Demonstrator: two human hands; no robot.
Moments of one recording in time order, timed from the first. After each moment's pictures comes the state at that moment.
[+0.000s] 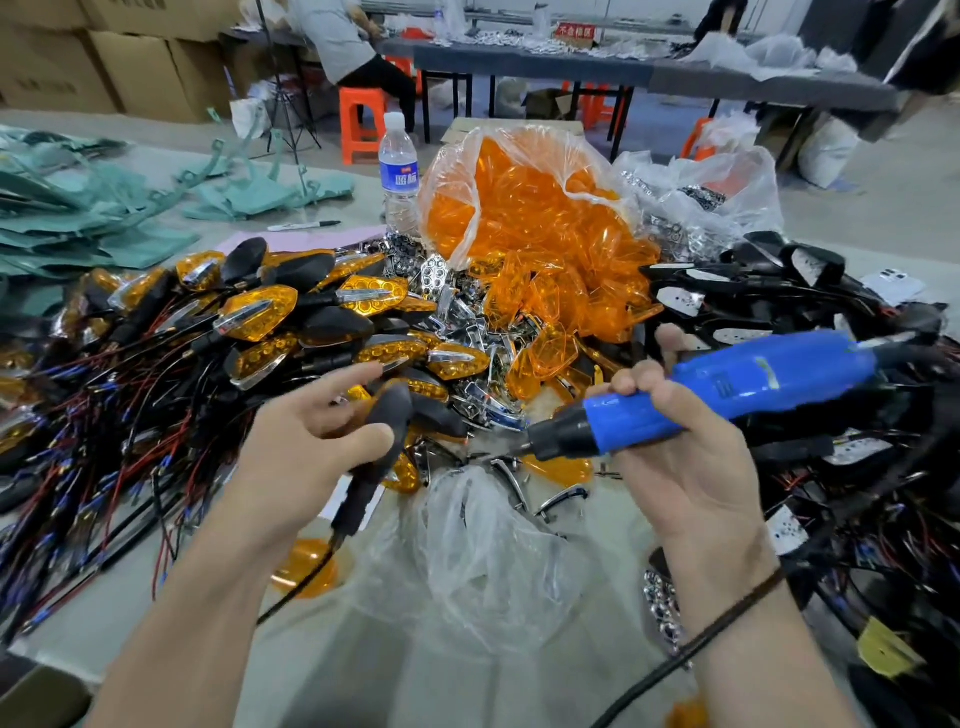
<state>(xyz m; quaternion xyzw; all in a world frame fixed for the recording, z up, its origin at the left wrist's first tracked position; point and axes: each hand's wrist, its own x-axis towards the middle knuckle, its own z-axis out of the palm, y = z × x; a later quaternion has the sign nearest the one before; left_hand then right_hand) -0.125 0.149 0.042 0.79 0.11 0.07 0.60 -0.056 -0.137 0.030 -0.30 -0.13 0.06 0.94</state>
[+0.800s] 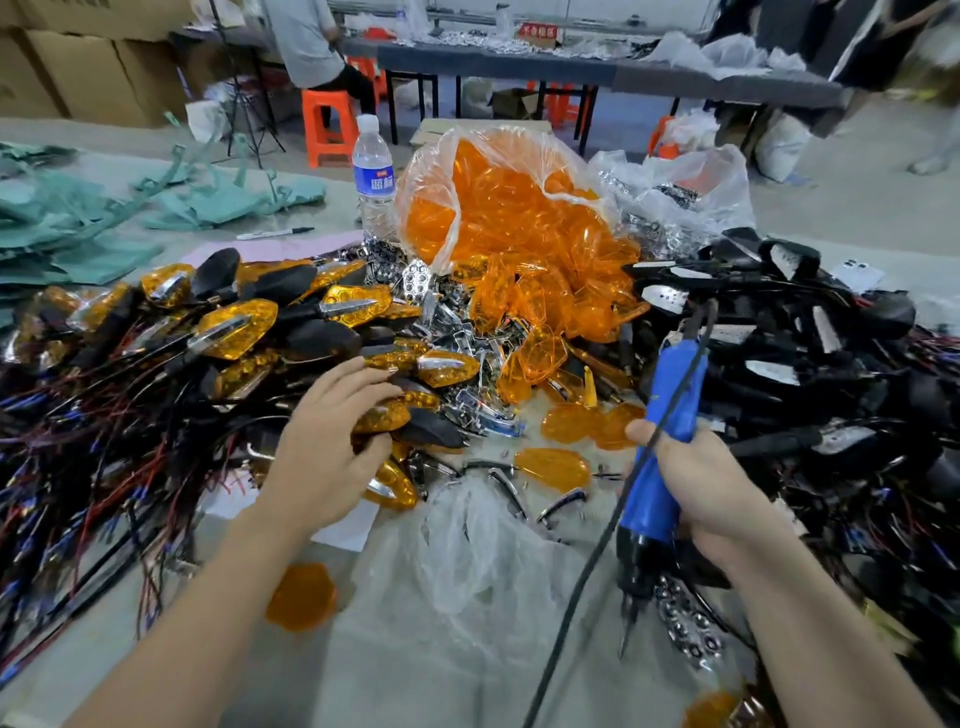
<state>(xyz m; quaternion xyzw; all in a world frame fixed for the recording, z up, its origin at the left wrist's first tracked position) -0.048 0.185 -0.037 0.94 -0.12 0.21 0.25 -0.053 -0.171 0.004 -0.72 0.22 0.06 0.66</state>
